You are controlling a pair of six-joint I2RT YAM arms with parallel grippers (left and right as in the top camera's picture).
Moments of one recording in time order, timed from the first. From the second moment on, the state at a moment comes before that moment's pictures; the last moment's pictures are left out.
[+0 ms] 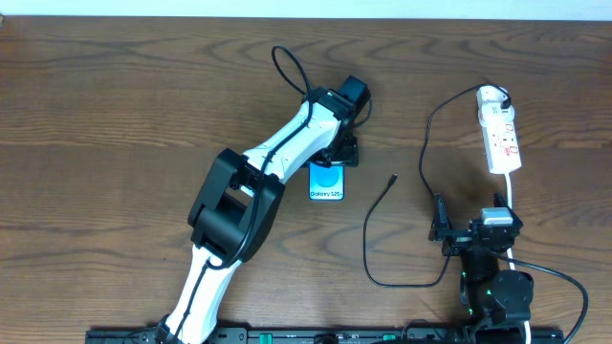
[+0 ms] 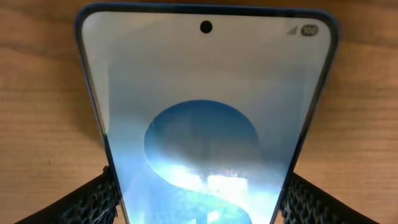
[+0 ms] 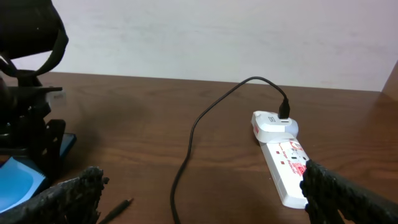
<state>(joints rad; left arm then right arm) -0.62 2.28 1.81 -1.02 0.00 -0.62 0.08 0.01 0.01 -0.07 0.04 -0.03</state>
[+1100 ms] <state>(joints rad) -0.62 2.23 1.68 -0.89 -0.01 -0.61 0.08 0.01 0.01 -0.07 0.04 -0.03</state>
